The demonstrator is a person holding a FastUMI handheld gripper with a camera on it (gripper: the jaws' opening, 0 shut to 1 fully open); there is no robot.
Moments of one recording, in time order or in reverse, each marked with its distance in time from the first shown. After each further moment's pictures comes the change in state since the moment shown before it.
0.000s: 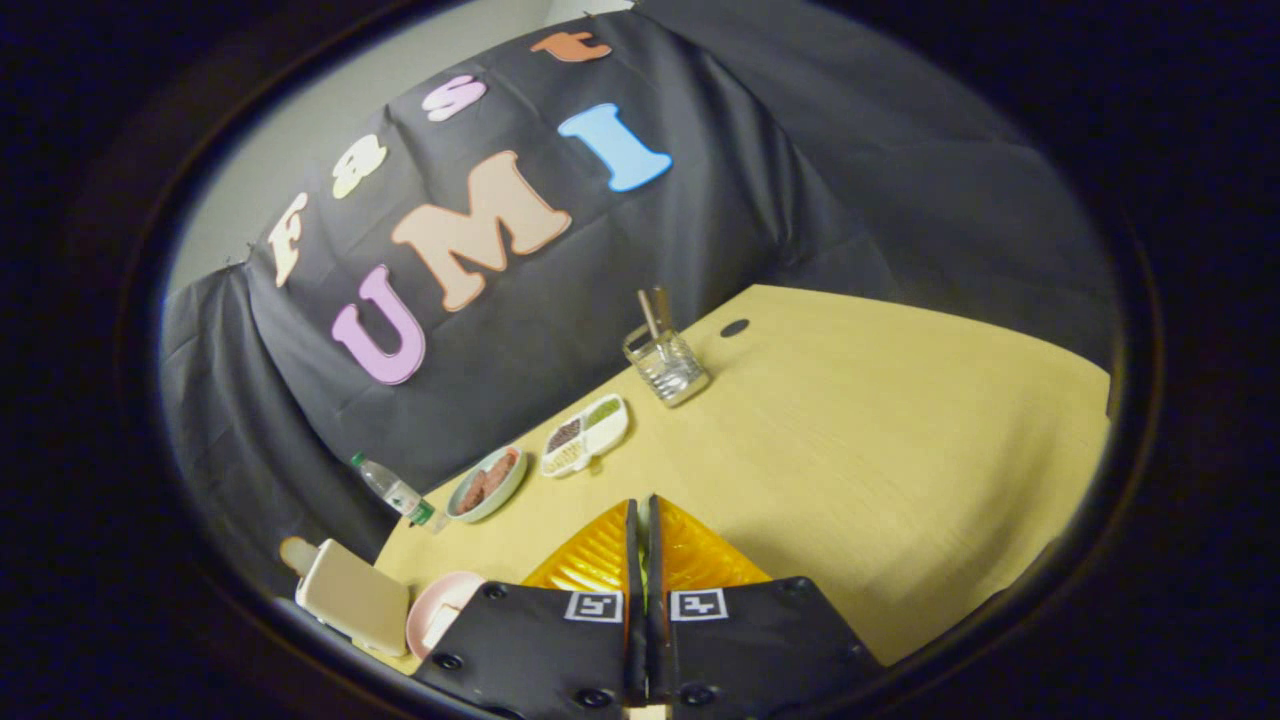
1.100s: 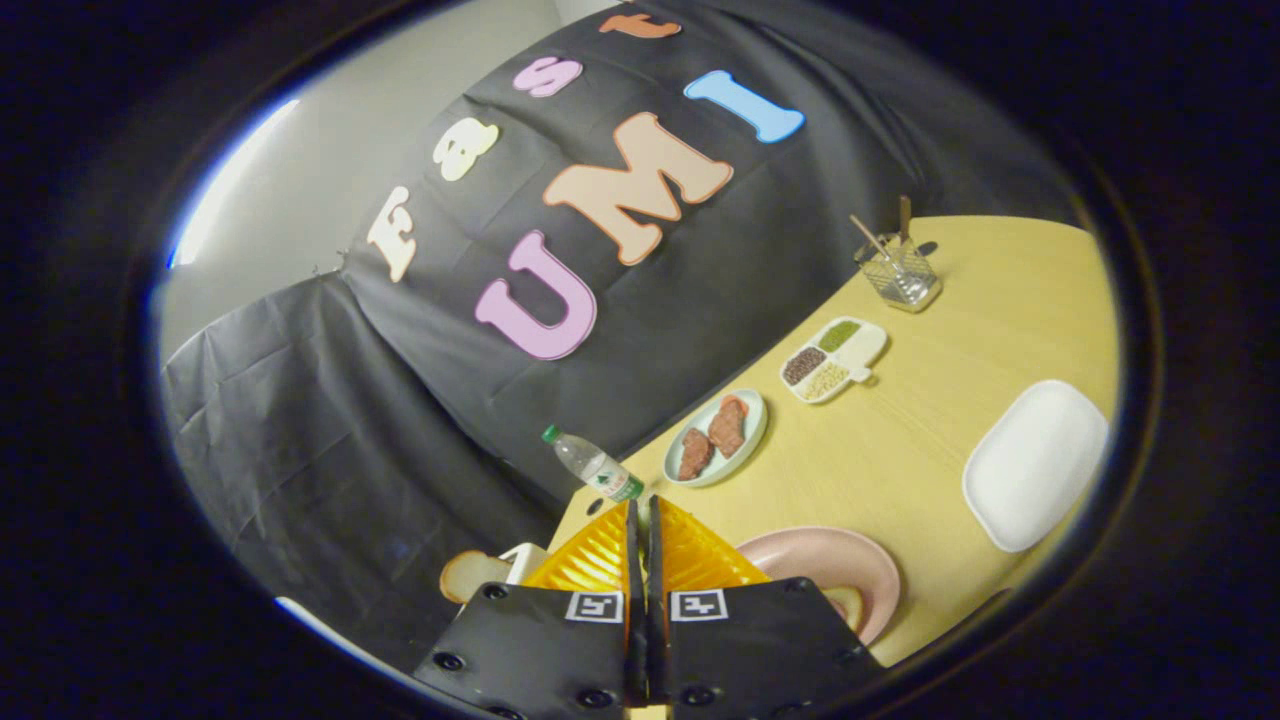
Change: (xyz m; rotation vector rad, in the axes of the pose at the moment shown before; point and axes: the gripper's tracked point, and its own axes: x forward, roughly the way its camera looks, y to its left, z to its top) arm -0.002 0.246 -0.118 0.135 0.081 0.254
